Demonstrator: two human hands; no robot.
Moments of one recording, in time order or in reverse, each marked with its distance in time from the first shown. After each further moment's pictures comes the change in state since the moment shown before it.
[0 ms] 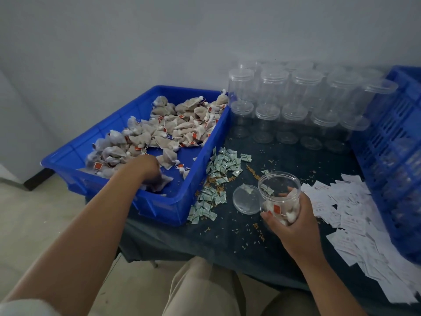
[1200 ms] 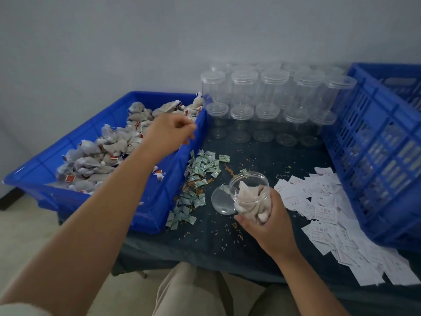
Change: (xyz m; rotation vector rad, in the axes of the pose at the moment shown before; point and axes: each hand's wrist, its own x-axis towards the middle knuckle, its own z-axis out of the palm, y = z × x) left_hand -0.069 0.115 -0.071 -0.881 0.479 0.581; right_hand 0.002 0.000 -0.001 -0.013 -0.018 -0.072
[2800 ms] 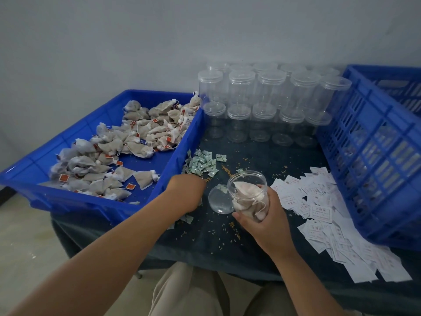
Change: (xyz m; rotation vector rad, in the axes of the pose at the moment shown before) left_hand -0.057 -0.028 0.090 1.090 -0.600 0.056; right_hand 0.001 0.001 0.002 -0.043 0.029 -0.014
